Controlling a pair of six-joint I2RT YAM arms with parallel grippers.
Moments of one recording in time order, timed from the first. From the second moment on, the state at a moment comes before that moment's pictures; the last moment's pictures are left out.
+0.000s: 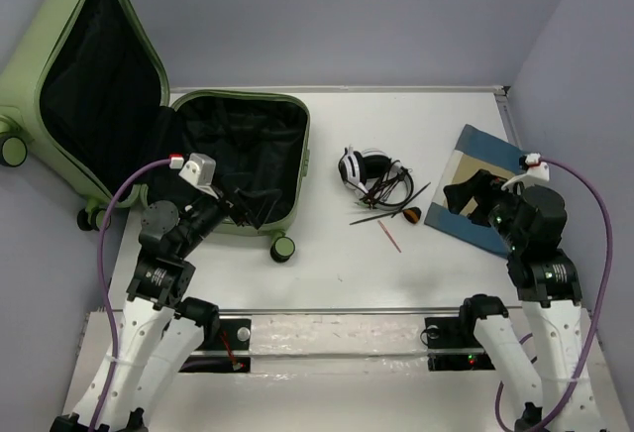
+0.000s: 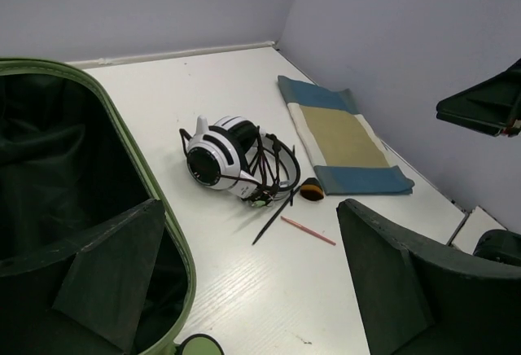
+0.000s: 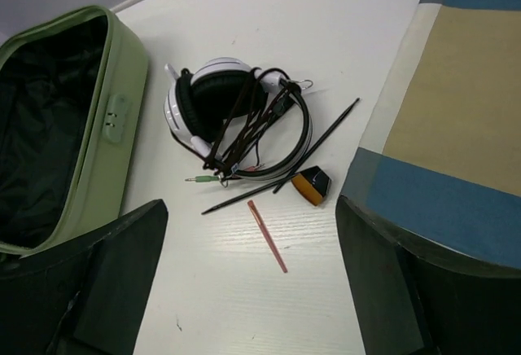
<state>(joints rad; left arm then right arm) -0.31 0.53 0.64 -0.03 0.42 -0.39 0.04 0.53 0.83 -0.61 -0.13 0.45</state>
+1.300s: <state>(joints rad) -0.29 0.56 0.64 -0.04 0.48 -0.39 0.54 1.39 0.88 -0.38 0.22 0.50</state>
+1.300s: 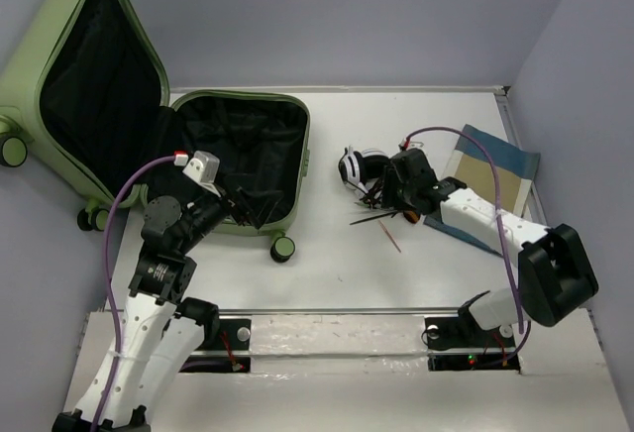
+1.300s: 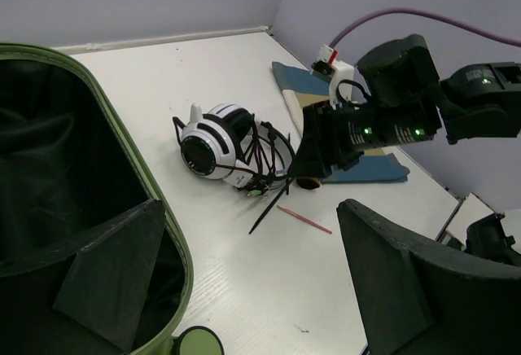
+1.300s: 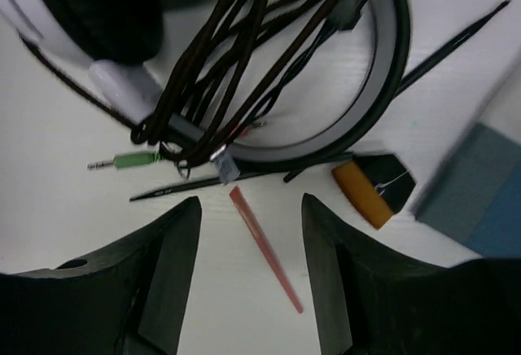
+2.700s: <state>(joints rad) -0.31 0.54 0.64 -0.06 0.45 -0.38 0.29 1.82 1.20 -0.34 0.23 0.33</state>
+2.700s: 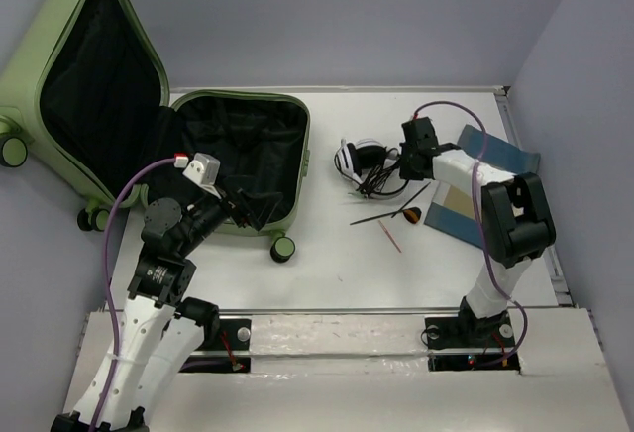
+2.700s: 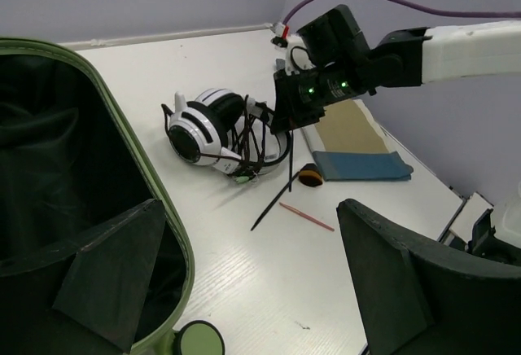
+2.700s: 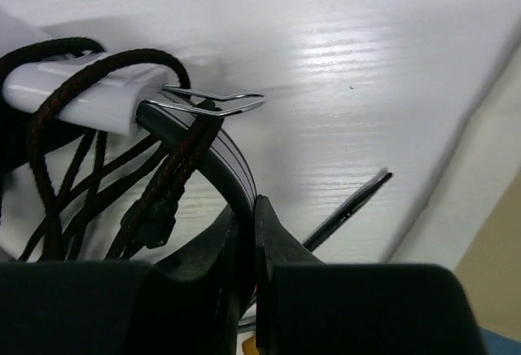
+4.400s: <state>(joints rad) -0.33 0.49 0.69 -0.22 0.12 -0.38 0.35 1.39 0.75 -0.36 0.25 0.57</state>
